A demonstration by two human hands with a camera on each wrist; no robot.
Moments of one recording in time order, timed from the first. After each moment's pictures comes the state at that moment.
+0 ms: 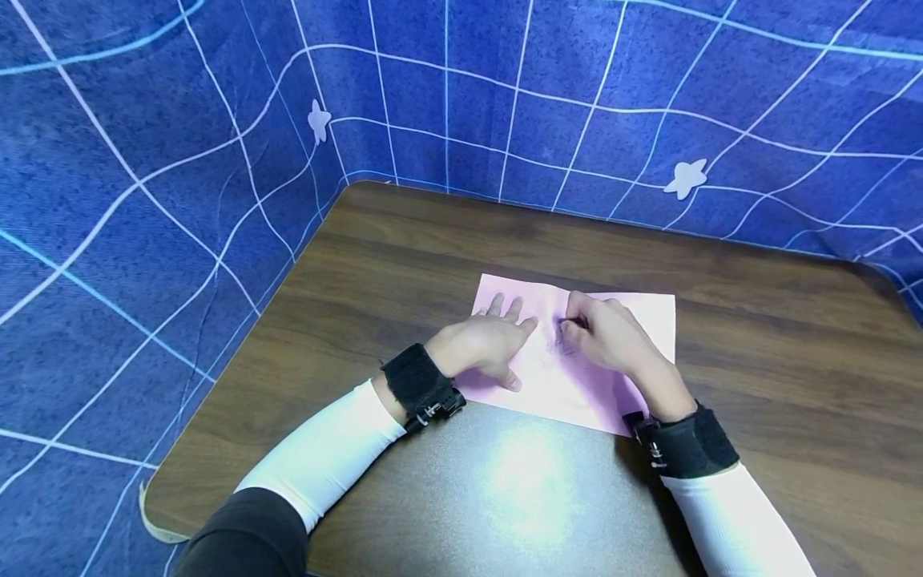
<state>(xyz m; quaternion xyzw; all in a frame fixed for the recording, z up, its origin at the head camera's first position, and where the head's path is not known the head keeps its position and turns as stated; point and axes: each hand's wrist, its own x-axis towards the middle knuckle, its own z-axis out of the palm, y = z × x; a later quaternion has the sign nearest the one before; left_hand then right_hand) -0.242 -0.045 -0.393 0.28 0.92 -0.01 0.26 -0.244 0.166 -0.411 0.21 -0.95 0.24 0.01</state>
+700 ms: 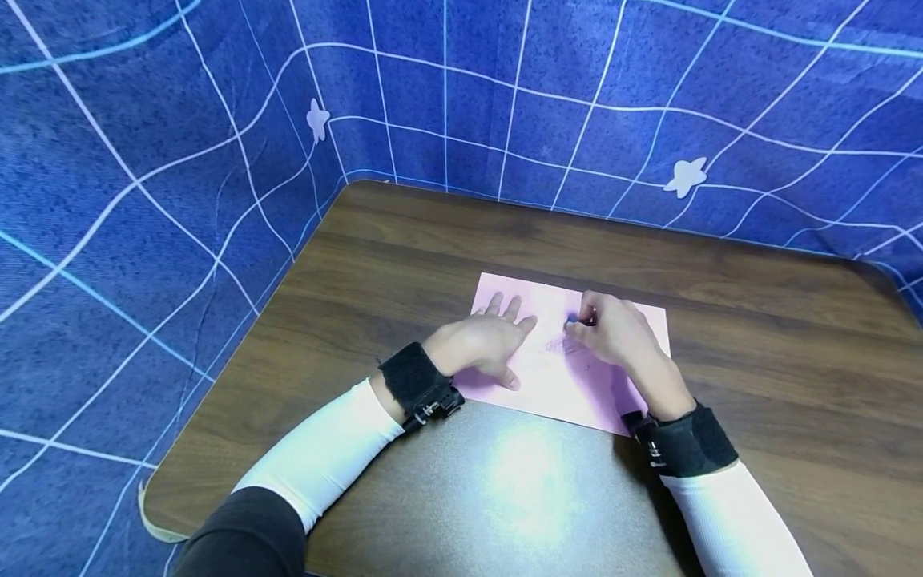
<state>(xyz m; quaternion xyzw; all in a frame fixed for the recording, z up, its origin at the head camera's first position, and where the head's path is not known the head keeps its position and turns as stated) -0.243 -0.047 -0.394 0.29 0.92 -0.01 0.26 -0.241 0.167 -0.402 0.09 -0.97 0.20 -0.02</state>
